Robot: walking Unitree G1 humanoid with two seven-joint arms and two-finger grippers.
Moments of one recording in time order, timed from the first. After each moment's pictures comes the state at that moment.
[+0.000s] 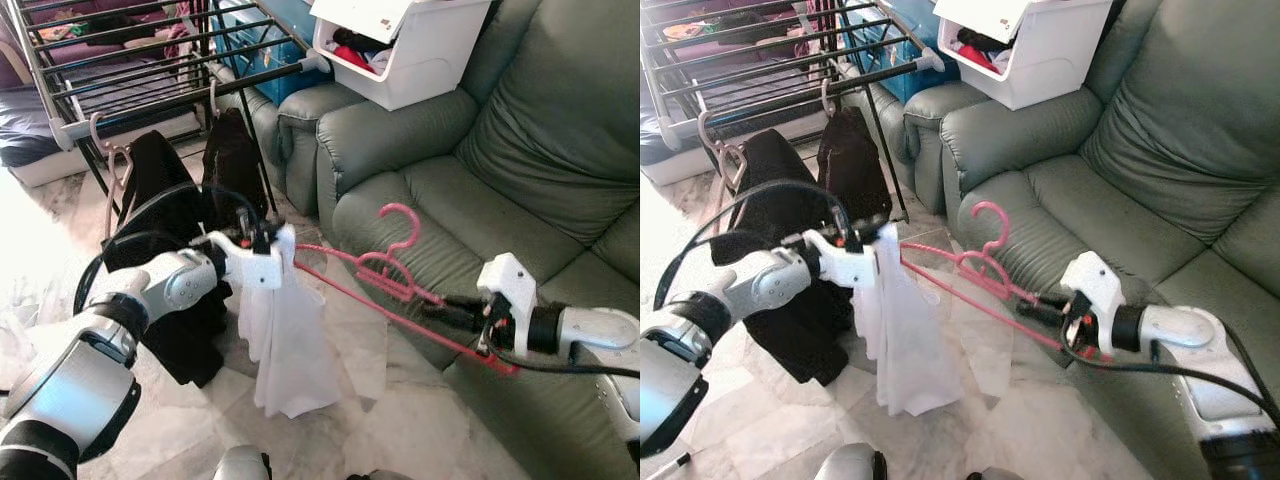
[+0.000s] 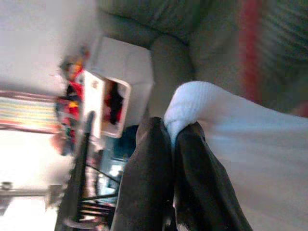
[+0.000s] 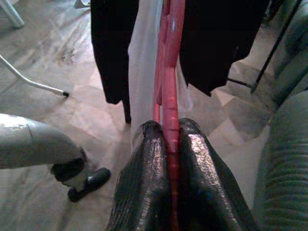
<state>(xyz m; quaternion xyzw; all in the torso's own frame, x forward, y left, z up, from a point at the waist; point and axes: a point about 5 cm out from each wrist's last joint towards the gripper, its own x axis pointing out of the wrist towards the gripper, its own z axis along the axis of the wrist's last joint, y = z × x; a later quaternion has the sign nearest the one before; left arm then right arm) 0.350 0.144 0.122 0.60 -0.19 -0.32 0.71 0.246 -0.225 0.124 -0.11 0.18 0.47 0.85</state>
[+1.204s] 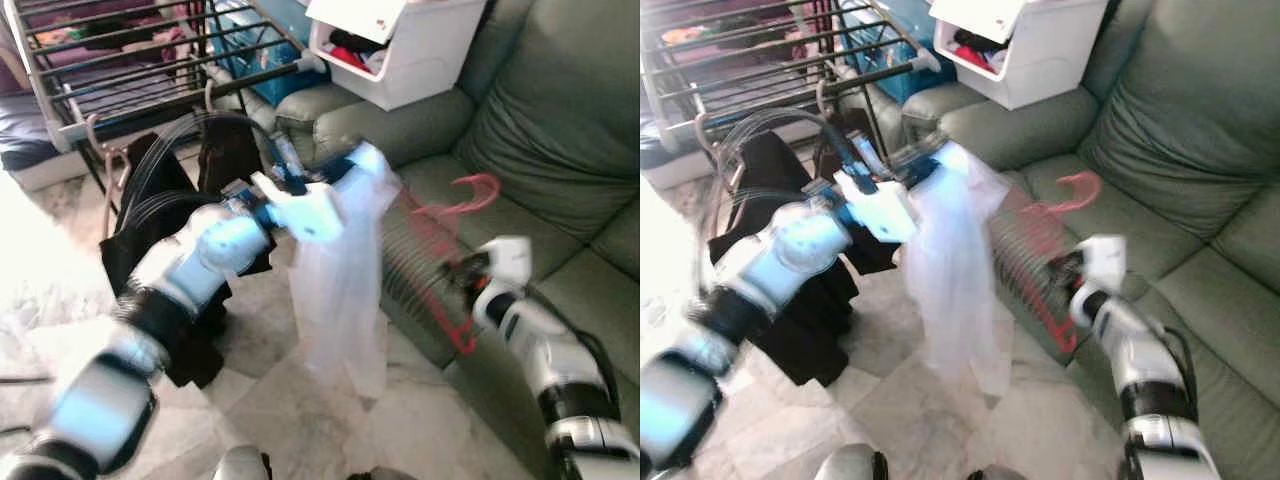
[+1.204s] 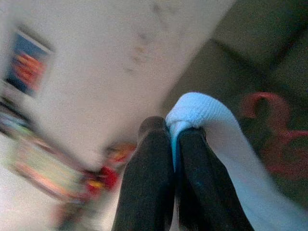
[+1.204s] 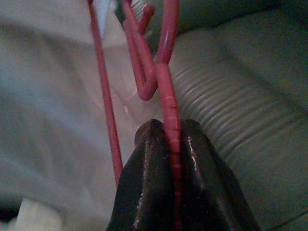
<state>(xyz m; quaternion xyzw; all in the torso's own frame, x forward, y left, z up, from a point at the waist) 0.319 0.061 0.207 0.34 -0.34 -0.39 0.78 0.314 -0.243 0.071 0.09 0.17 0.06 0.98</state>
